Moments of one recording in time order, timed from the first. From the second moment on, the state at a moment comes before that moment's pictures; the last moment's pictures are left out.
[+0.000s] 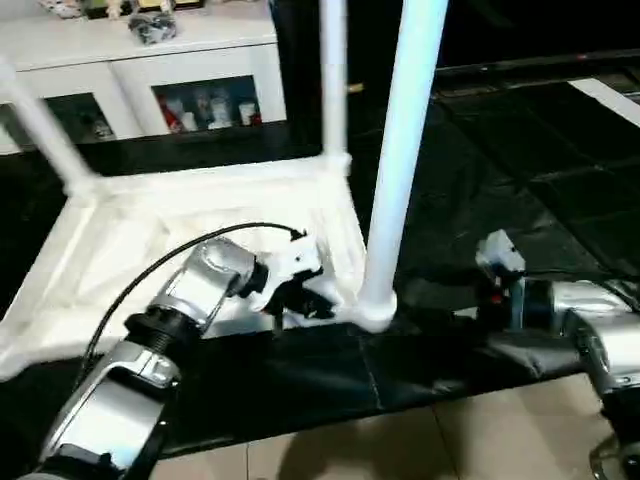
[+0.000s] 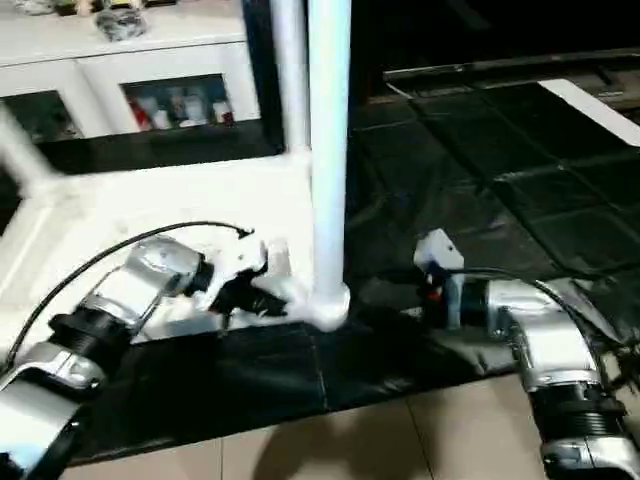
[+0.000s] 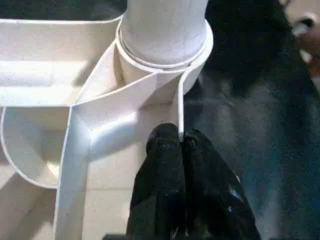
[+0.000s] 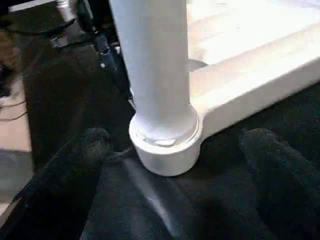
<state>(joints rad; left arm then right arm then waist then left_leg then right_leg) -0.72 0.33 -0.37 0.67 0.08 0.15 -1.35 -0.37 -0.54 0.04 0.32 0.25 0.29 1.29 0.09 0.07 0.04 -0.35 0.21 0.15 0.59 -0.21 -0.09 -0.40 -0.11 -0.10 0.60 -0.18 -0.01</state>
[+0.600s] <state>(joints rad) -0.71 0.35 -0.44 0.62 0.08 0.08 -1.48 -0.53 -0.47 0.21 0.47 0.22 0.16 1.49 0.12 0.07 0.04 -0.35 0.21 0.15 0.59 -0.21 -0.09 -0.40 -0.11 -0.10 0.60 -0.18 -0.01</state>
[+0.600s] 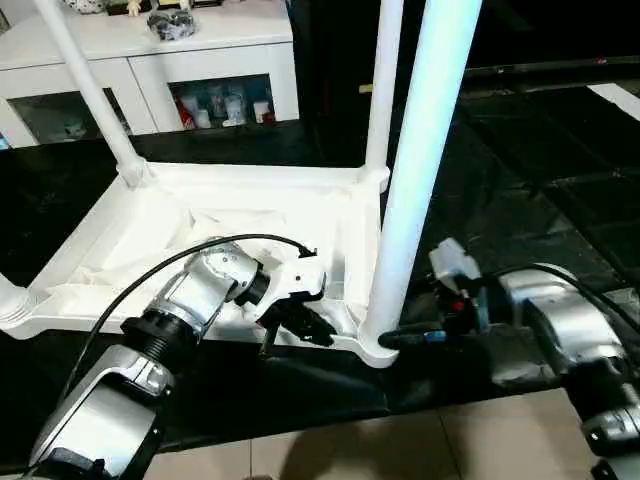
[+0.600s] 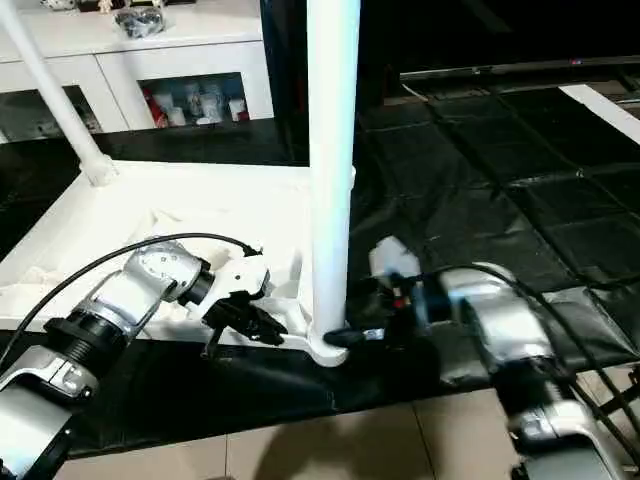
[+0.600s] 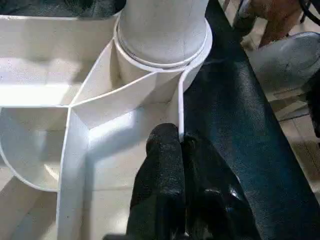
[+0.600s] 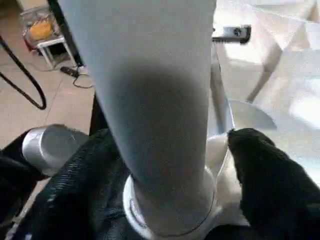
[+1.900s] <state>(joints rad) -0.72 0.30 -0.36 0.67 0.09 0.23 -1.28 -0.43 -0.33 0.09 0.47 0.23 0.26 1.19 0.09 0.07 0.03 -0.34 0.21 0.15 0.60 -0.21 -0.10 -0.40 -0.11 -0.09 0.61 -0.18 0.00</state>
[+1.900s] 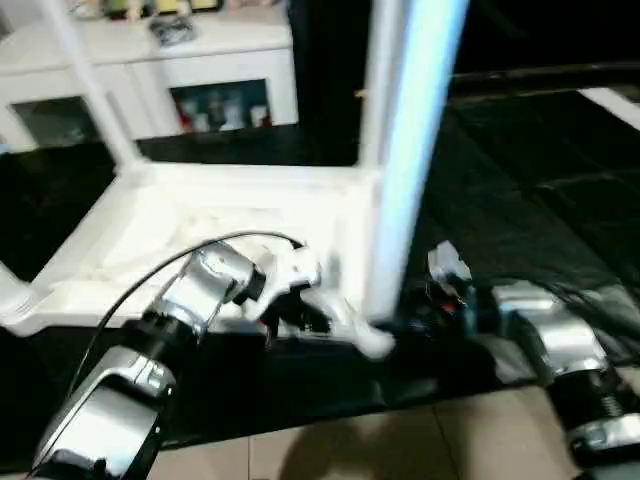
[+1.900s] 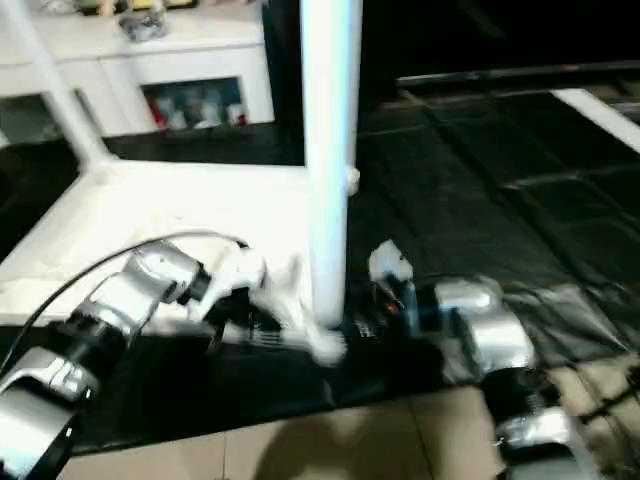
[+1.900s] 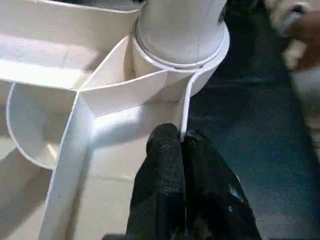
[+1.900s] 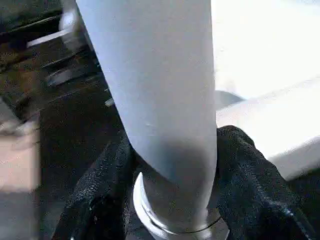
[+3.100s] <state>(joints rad) -0.81 0.14 -0.26 0.88 0.10 0.14 -0.95 -0.32 -0.21 -0.07 0.32 0.18 0.32 0.60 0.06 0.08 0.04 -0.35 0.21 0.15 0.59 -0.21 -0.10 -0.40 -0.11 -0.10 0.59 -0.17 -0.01</state>
